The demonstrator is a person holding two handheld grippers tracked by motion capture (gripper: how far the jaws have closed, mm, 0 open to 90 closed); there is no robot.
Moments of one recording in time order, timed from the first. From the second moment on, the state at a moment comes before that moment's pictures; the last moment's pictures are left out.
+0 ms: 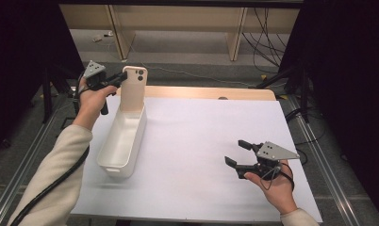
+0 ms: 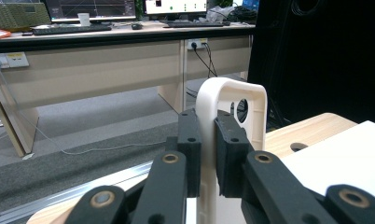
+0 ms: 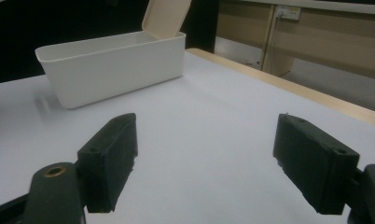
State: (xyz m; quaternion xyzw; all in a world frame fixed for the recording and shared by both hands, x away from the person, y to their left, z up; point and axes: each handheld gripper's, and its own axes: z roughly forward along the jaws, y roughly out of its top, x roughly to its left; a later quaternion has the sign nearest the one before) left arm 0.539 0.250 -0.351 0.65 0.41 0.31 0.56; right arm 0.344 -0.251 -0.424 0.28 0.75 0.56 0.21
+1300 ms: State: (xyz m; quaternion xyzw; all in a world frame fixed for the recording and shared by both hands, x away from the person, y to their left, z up) left arm 0.549 0.257 -0.364 0.65 0.42 0.31 0.55; right arm 0.345 -0.251 -0.426 0.27 0.76 0.56 0.21
